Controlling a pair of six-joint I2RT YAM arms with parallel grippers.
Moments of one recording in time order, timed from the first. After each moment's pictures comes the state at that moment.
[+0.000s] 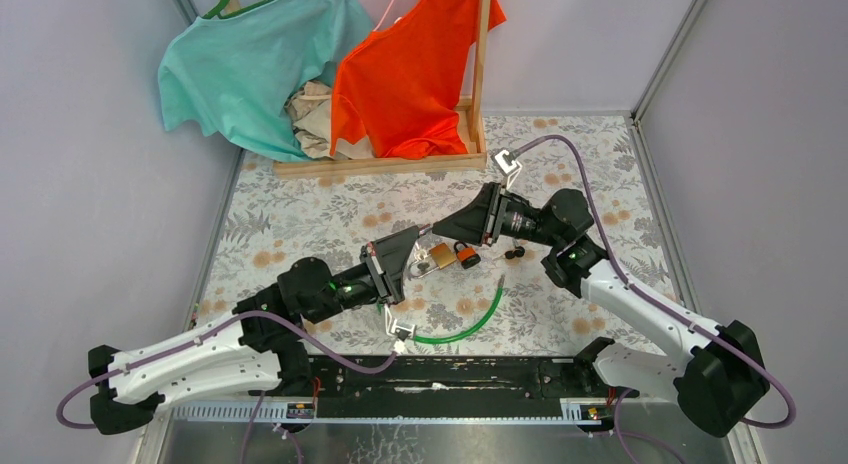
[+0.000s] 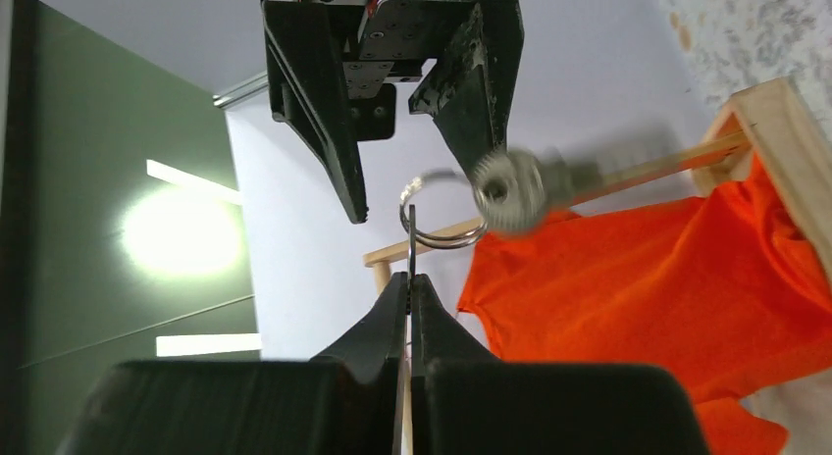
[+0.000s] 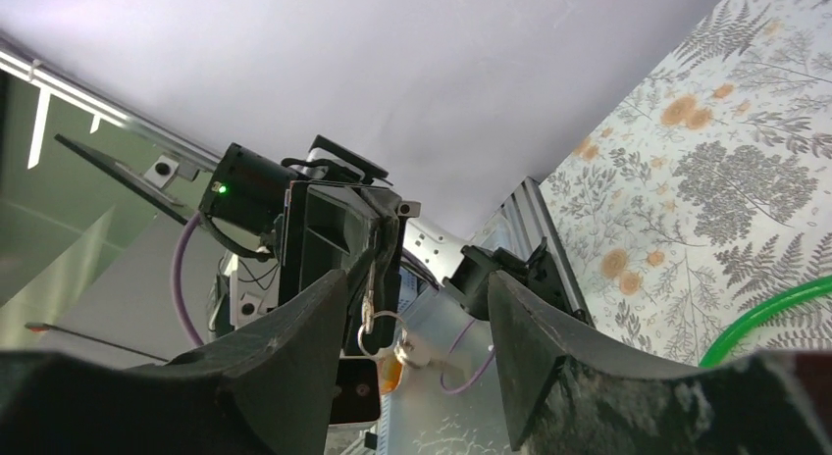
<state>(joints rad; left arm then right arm) -1.16 0.68 0.70 -0.07 -0.06 1.94 0.63 1.10 0.74 0.56 -0.73 1.11</state>
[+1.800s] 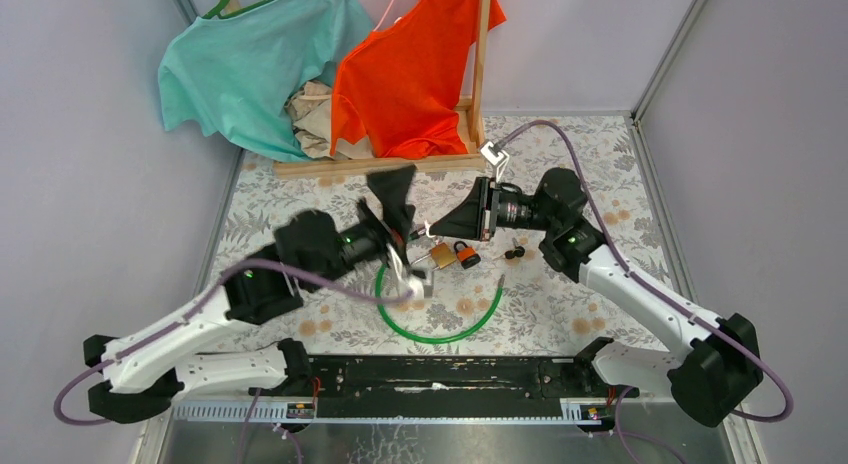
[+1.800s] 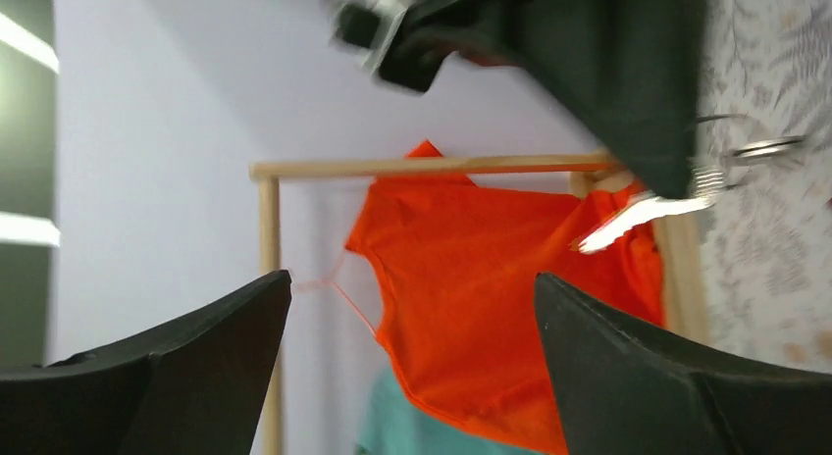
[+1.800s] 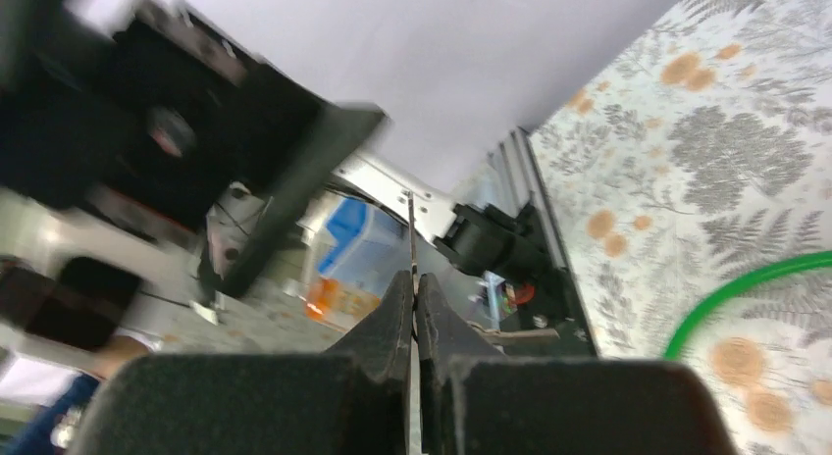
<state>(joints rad) -1.13 0.89 1.07 -0.30 -0.19 1.59 0.62 1.16 0.84 0.45 -0.86 1.05</state>
